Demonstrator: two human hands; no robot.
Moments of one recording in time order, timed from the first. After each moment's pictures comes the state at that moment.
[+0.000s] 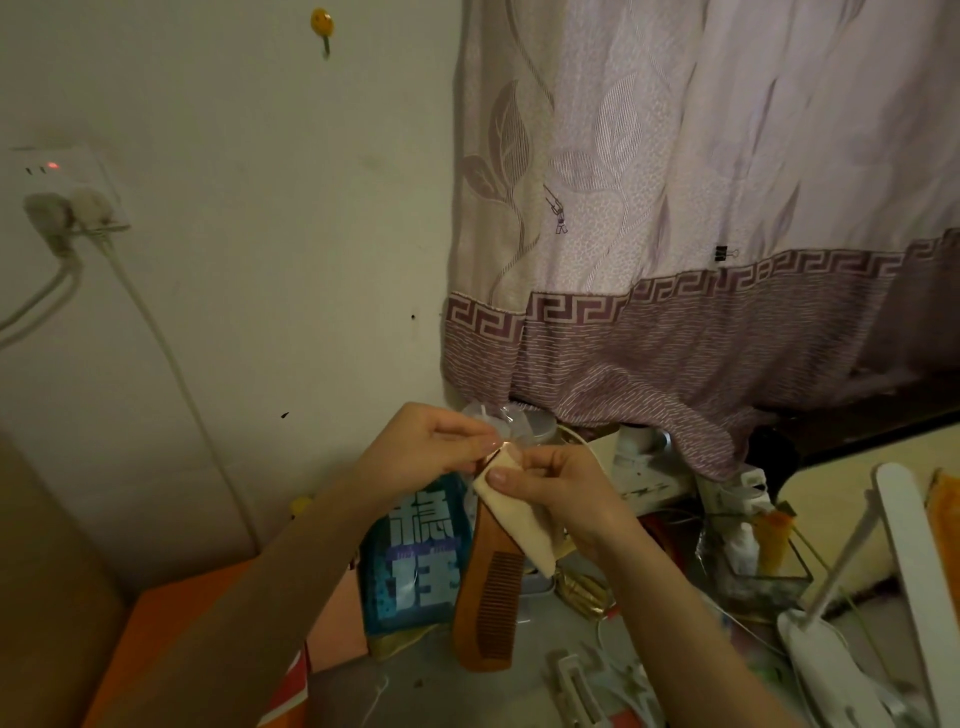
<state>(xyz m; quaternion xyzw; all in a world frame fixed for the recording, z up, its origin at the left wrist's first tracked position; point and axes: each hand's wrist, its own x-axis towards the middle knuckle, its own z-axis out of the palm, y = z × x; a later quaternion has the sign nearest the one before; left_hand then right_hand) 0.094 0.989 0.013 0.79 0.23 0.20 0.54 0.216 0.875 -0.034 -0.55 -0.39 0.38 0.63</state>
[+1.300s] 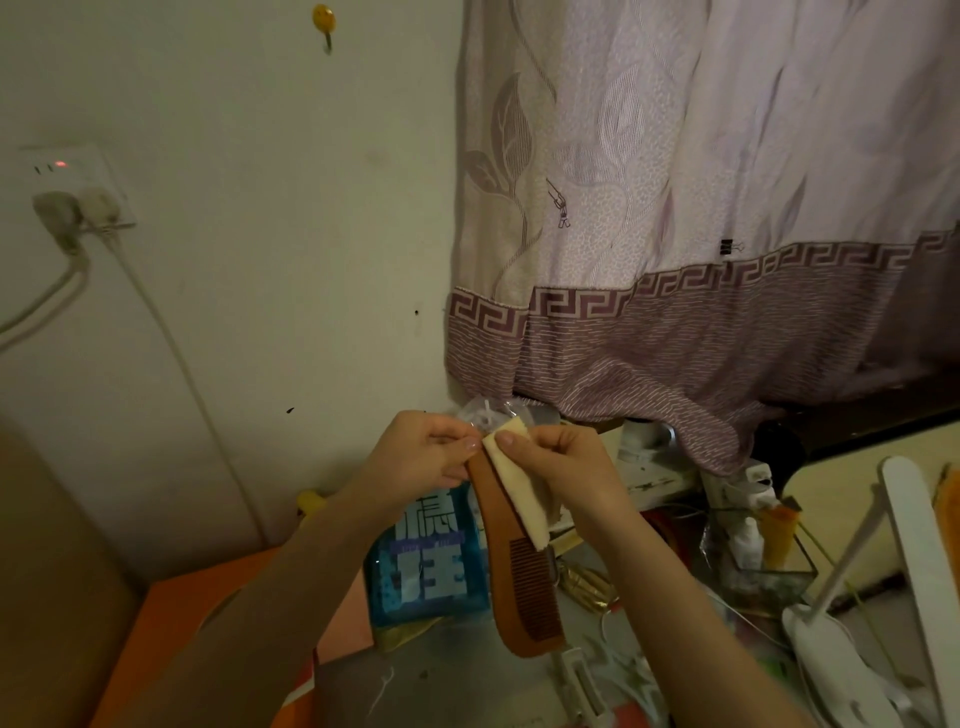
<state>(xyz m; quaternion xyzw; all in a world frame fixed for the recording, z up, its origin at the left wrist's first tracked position) 0.089 0.983 0.003 0.76 0.30 0.21 0.55 0.219 0.883 -0.034 -0.58 -0.36 0.32 0.66</state>
